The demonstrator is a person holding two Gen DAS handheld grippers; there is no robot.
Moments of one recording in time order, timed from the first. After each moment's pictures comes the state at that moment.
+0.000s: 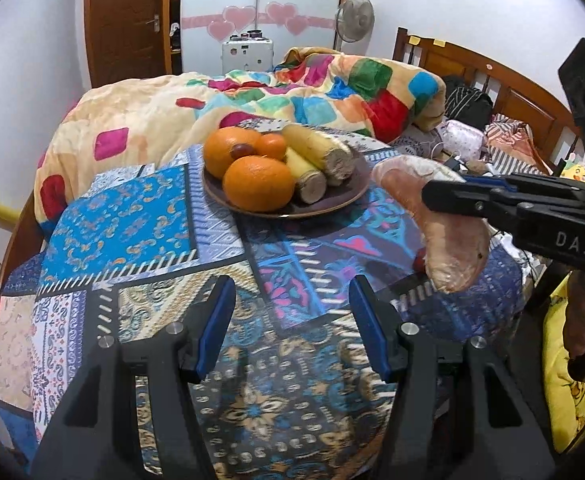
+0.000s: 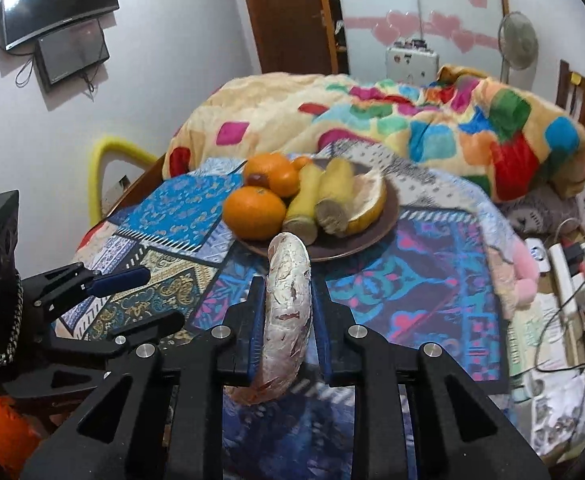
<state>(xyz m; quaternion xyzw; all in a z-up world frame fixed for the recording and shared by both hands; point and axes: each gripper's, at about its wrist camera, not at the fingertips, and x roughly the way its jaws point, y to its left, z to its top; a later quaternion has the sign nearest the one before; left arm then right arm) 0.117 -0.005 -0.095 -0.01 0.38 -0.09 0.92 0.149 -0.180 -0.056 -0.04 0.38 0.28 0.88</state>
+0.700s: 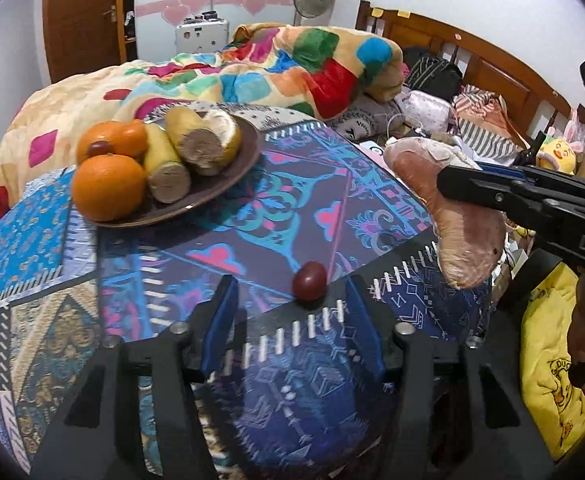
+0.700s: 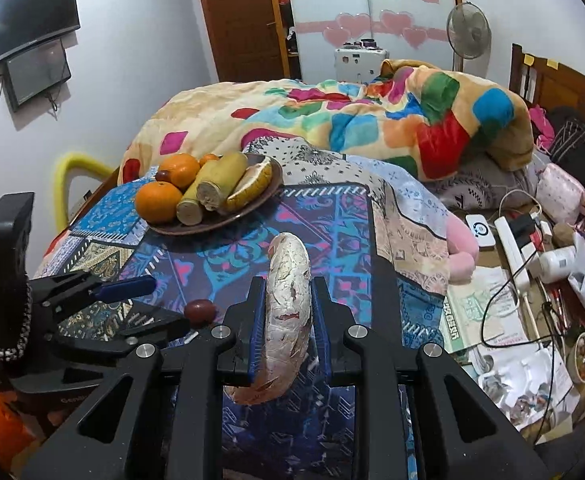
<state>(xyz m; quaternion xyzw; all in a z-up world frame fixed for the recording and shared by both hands) 0.155 -0.112 -0.123 0.01 0.42 -0.14 0.90 0.155 -0.274 -0.068 -0.02 0.38 0.23 0.90</state>
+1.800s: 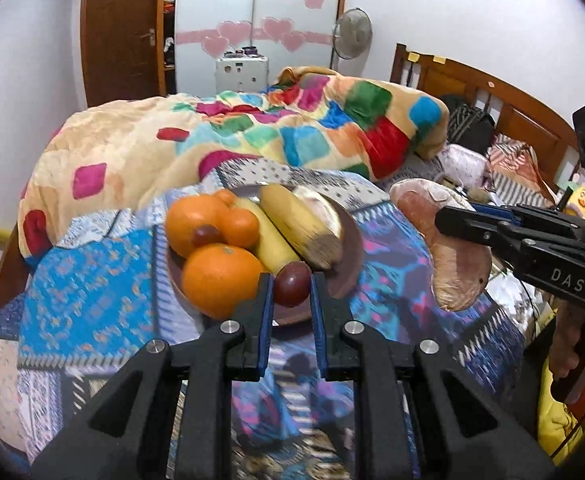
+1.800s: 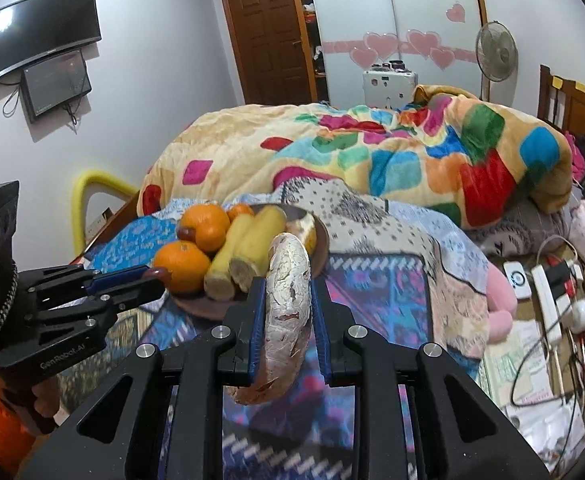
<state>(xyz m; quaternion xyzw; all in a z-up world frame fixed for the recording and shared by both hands) 0.196 -0.029 -0.073 -0.01 0.35 -0.09 0.93 0.207 -0.219 -0.052 -0.01 0.34 0.27 0.90</state>
